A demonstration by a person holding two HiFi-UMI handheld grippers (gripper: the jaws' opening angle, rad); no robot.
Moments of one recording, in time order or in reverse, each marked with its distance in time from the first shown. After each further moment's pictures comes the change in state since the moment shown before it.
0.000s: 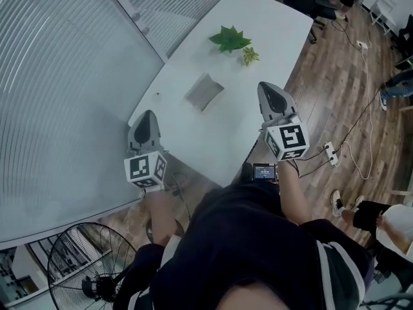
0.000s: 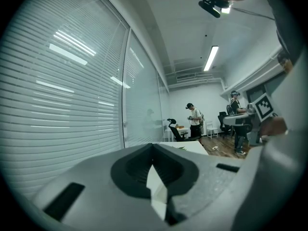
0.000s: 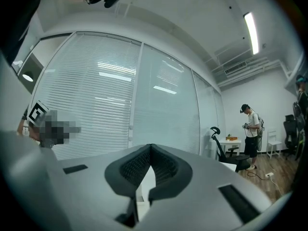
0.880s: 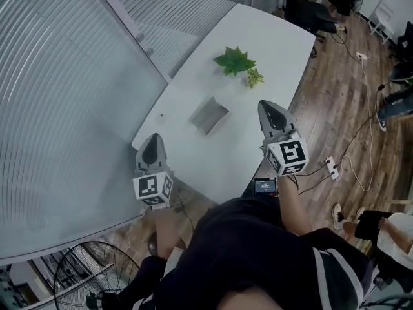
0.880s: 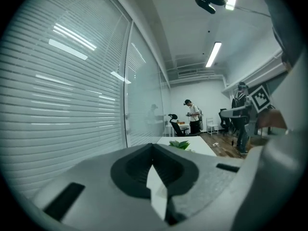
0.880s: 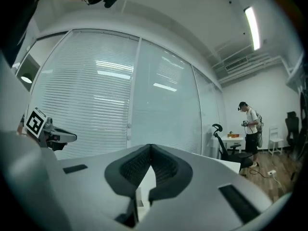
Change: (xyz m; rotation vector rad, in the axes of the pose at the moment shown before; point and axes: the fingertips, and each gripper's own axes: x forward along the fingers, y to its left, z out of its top) left arm 0.027 0.018 -0.033 -0.015 0.051 0.001; right arm 0.041 -0.006 -0.008 0.025 0.029 0.008
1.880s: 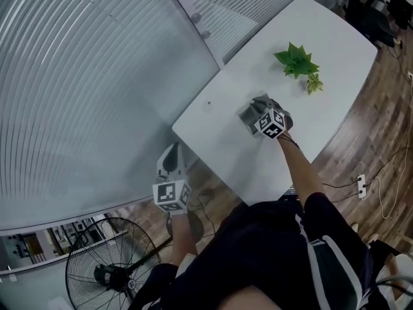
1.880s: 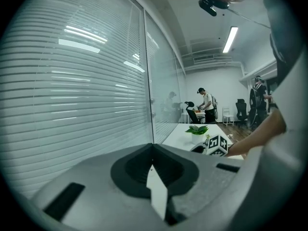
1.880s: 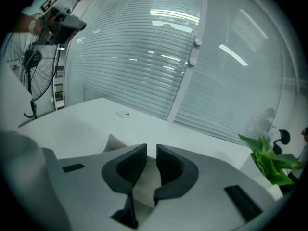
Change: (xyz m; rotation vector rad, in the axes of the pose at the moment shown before) left arm -0.043 0.085 -0.058 -0.042 0.171 0.184; right arm 0.225 0.146 -0.285 -0.497 0.433 0.551
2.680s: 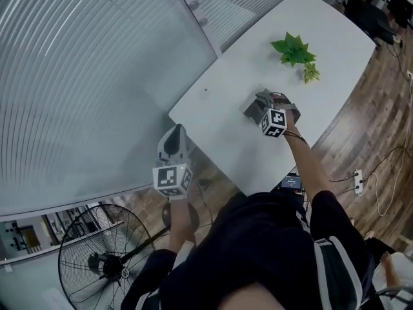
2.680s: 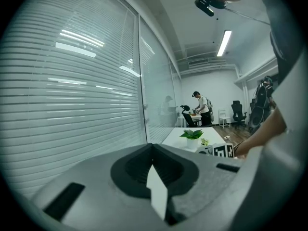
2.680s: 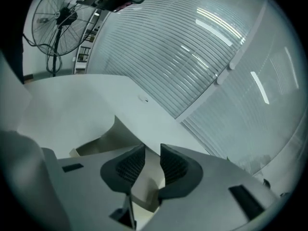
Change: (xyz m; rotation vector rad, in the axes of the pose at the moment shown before) left arm -0.004 -0.032 0.018 0.029 -0.060 -0.038; right arm -0.045 0.025 -0.019 -0.413 0.111 0.004
